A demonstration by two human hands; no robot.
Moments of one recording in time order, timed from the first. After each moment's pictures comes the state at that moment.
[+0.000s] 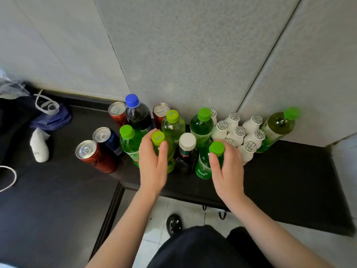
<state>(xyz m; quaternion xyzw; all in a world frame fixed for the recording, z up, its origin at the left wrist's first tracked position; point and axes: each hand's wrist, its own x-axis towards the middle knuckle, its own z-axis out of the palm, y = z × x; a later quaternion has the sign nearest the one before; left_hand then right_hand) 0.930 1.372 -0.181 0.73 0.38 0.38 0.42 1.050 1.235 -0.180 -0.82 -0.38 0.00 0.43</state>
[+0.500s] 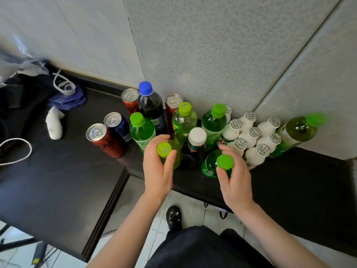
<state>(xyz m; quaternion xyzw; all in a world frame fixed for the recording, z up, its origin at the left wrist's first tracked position) 0.914 1.352 -0.193 0.73 0.36 0.43 0.40 1.054 1.220 -0.199 -0.74 -0.49 0.03 0.47</state>
